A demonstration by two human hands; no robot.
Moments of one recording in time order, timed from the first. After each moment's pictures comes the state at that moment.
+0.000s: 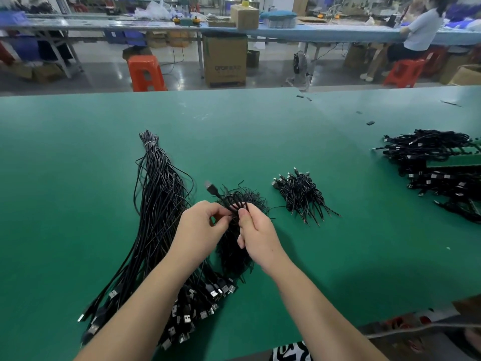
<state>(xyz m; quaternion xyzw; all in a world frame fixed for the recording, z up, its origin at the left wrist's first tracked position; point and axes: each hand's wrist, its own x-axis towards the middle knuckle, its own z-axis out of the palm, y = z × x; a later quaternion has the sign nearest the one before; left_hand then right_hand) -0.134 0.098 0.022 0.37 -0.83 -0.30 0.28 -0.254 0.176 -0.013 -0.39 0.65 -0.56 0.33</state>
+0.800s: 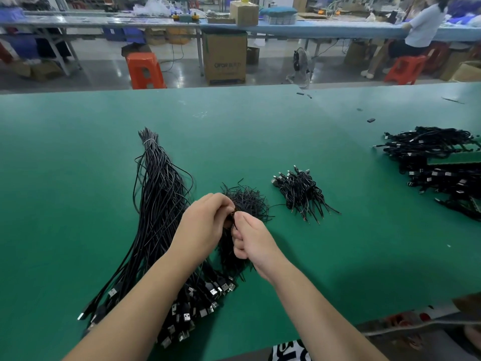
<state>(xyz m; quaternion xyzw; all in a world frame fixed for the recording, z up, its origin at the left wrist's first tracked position) -0.136 0.096 0.022 0.29 -0.87 -0.24 0.32 -0.246 0.178 -0.011 -0.28 0.58 -0.59 0.49</state>
